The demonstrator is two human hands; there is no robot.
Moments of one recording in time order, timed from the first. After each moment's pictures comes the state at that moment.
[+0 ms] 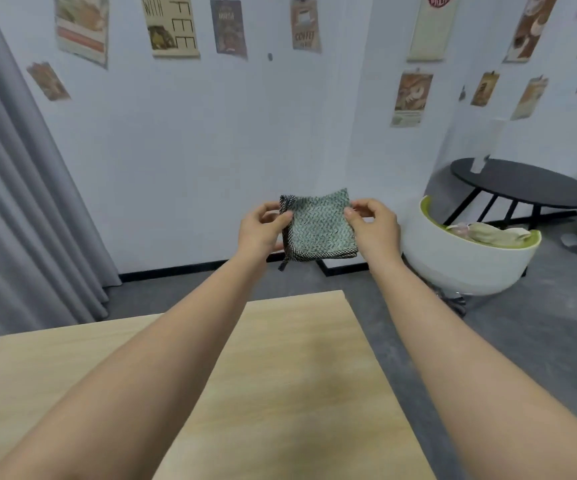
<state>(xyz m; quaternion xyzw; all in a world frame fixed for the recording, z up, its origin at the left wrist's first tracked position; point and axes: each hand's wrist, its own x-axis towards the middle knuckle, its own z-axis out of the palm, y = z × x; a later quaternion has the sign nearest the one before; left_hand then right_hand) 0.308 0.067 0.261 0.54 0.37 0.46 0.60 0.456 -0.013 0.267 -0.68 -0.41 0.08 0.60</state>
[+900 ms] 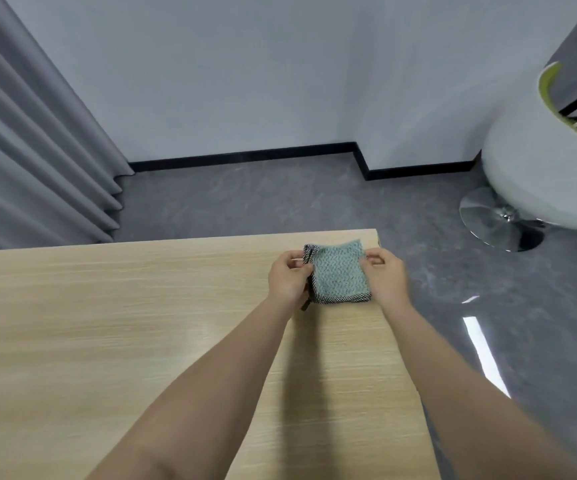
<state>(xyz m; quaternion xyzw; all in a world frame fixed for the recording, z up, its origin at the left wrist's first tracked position) 0.432 0.143 -0.046 0.42 0.62 0.30 0.60 0.580 0.098 -0.053 -0.80 -0.29 0.31 0.42</state>
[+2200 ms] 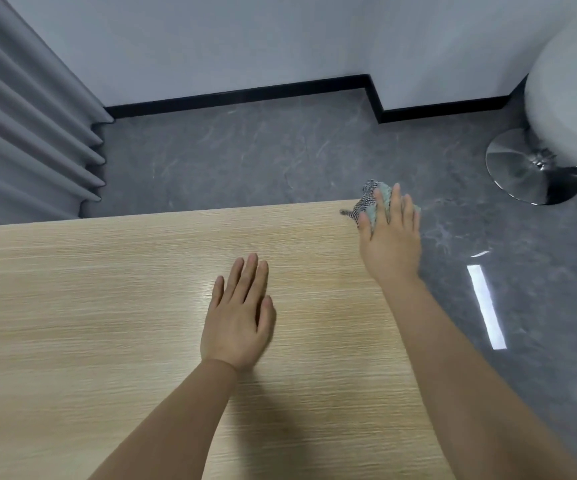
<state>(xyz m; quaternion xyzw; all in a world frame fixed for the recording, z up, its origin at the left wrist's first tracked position) 0.344 0.108 -0.104 0.81 0.56 0.01 0.17 0.598 0.144 -0.113 -0.85 -0.52 0.12 0.05</state>
